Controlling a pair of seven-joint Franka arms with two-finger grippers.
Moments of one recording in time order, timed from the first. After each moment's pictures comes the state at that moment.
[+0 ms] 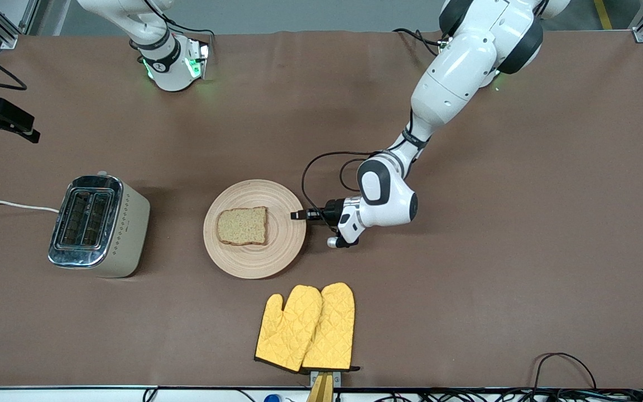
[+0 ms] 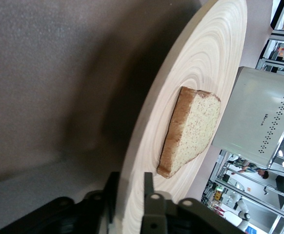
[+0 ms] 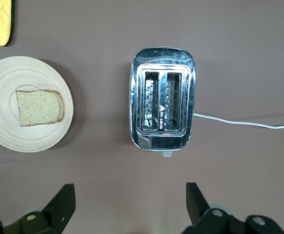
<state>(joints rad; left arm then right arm) -0.54 0.98 -0.20 -1.43 -1.42 2.42 0.35 0.03 -0.01 -0.08 -1.48 -0.01 1.45 -0.03</state>
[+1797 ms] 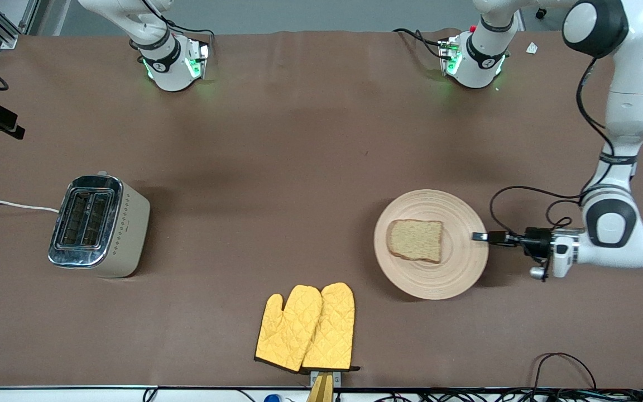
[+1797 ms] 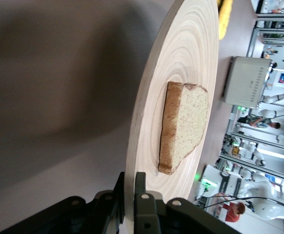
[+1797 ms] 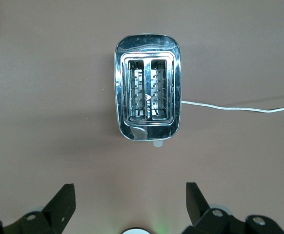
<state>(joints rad) 0.34 0.84 -0.18 -1.49 -0.76 1.70 0.60 -0.01 0.00 -0.09 -1.48 -0.01 1.41 -0.03</state>
